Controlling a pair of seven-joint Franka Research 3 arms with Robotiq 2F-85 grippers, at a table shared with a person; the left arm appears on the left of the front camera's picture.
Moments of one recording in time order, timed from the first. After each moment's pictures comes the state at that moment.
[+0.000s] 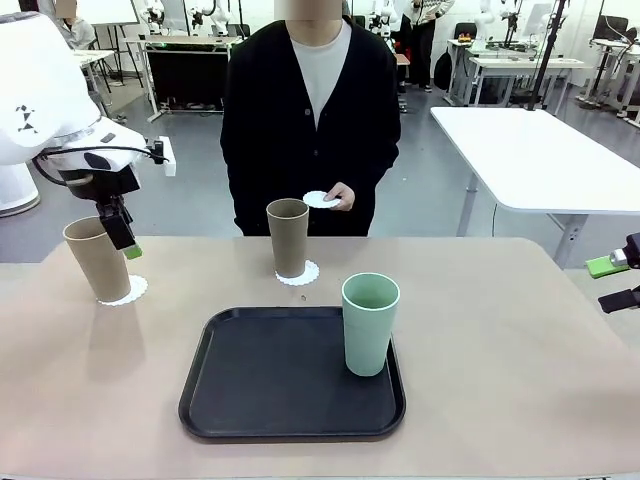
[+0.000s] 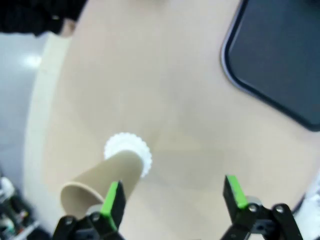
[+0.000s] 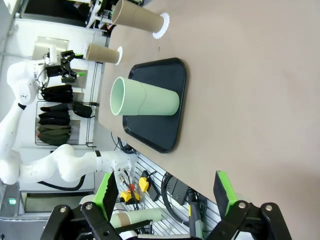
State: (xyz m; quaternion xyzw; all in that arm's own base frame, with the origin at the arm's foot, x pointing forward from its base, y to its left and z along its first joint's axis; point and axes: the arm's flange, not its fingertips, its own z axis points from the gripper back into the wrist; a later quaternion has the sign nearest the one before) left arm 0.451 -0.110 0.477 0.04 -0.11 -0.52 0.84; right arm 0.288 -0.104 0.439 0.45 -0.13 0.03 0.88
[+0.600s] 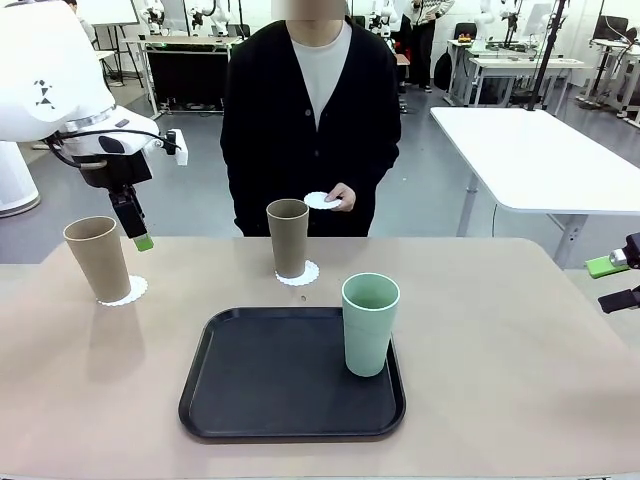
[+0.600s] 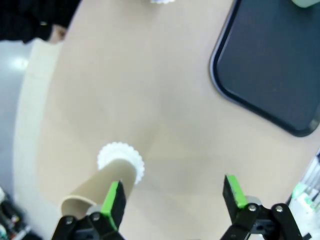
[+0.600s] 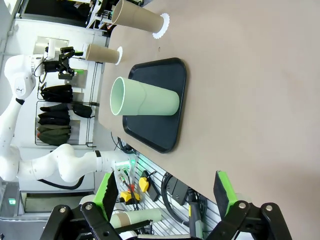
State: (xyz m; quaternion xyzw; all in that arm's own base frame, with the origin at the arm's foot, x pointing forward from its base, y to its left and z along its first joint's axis) left arm 0.468 -0.124 0.488 0.01 -0.09 -0.53 0.85; right arm 0.288 -0.104 0.439 0.45 -0.13 0.03 0.88
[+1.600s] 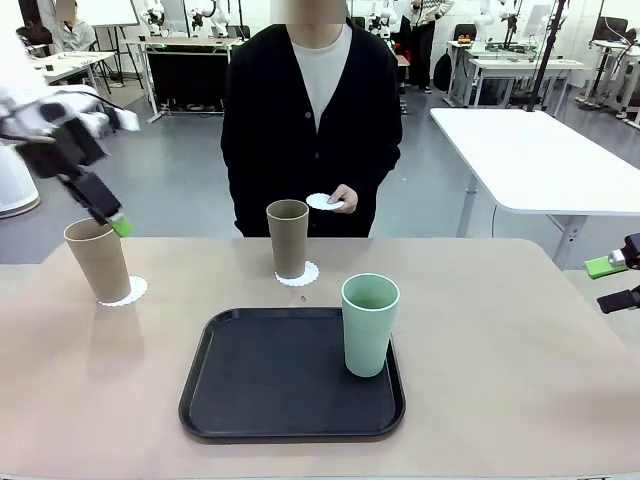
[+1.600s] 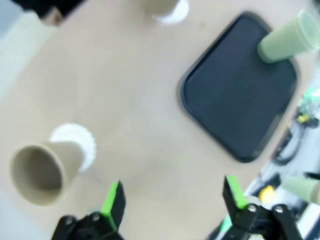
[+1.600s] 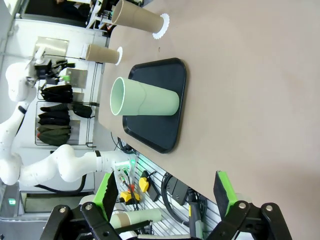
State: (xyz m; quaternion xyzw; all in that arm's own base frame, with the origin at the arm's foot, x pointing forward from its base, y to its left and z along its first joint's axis) left arm 0.434 -0.046 0.516 -0.19 -0.12 -0.35 0.91; right arm 0.288 -0.104 0.439 0.45 -0.13 0.03 0.88
